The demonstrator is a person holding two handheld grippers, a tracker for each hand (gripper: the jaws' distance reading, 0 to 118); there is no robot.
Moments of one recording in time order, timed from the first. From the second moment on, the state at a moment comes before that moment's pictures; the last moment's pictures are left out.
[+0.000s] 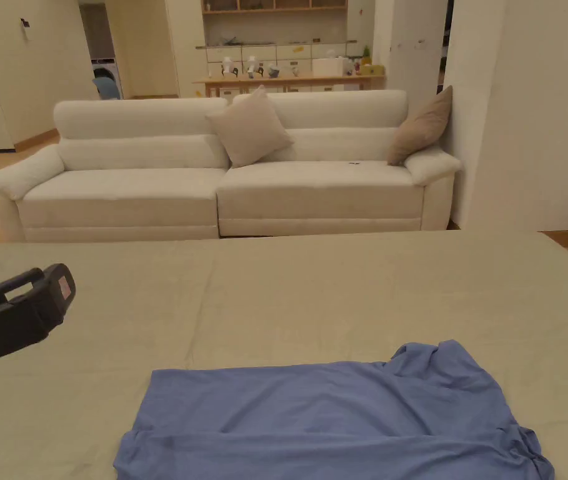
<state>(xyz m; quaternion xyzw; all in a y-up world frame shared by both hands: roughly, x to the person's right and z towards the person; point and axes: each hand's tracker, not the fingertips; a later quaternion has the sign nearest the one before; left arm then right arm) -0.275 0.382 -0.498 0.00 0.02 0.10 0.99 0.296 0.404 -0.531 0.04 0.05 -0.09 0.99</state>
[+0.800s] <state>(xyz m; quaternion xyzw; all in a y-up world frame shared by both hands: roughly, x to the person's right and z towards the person) -0.293 0.293 -0.528 -0.42 -0.10 0.13 0.89 0.273 0.423 -0.486 0.02 0.03 -0.03 1.00</state>
